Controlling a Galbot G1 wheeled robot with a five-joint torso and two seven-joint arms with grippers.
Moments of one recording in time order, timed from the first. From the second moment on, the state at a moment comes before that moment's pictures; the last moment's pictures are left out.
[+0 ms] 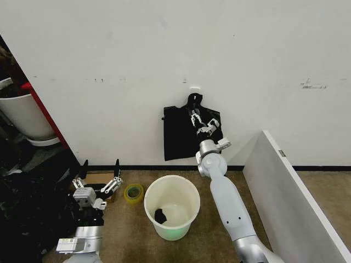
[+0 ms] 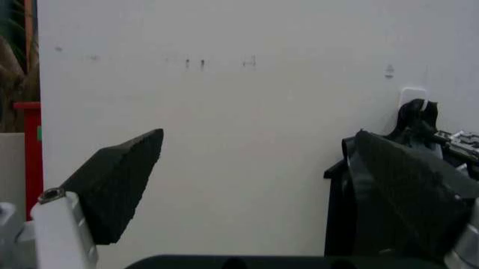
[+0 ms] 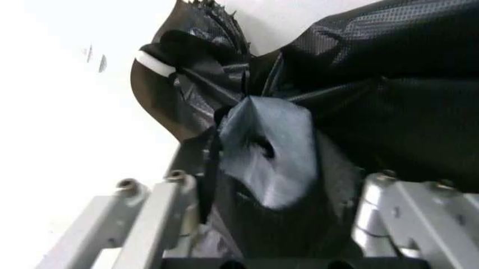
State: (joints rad) left arm 1.70 -1.34 -0.55 -2.15 -0.20 -0.45 -0.10; right arm -0.71 1.61 0.34 1.31 1.01 0.07 -0.11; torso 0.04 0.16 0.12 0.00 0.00
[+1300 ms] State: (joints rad) left arm 1.68 -1.35 -0.54 -2.12 -0.19 -0.47 -0.11; right arm -1.08 1.53 0.33 1.54 0.72 0.12 -0.20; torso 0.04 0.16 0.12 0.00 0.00
